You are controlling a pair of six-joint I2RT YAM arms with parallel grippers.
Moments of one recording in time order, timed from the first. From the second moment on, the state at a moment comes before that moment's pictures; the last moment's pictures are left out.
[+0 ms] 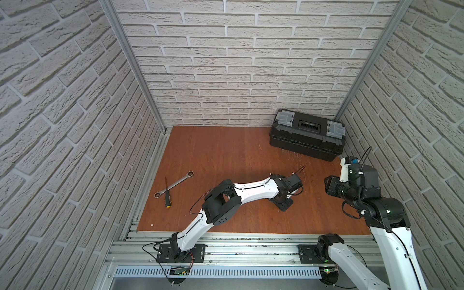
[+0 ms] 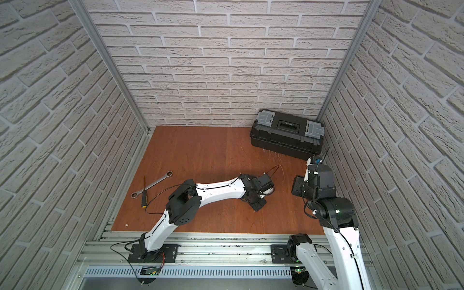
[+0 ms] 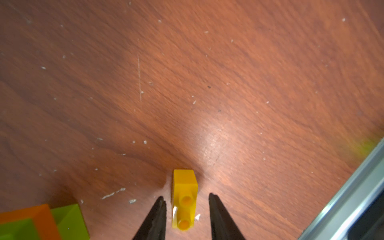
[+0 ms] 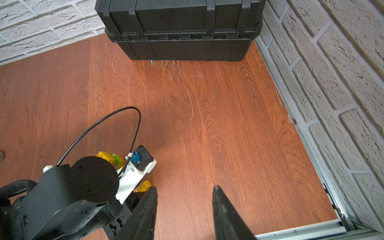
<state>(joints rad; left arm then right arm) -1.16 2.28 1.87 -0.86 0.06 -0.22 0.04 0.76 1.15 -1.19 0.15 0.32</state>
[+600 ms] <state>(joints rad) -1.16 2.30 1.88 -0.86 0.06 -0.25 0.04 0.76 1.15 -1.19 0.14 0.31</state>
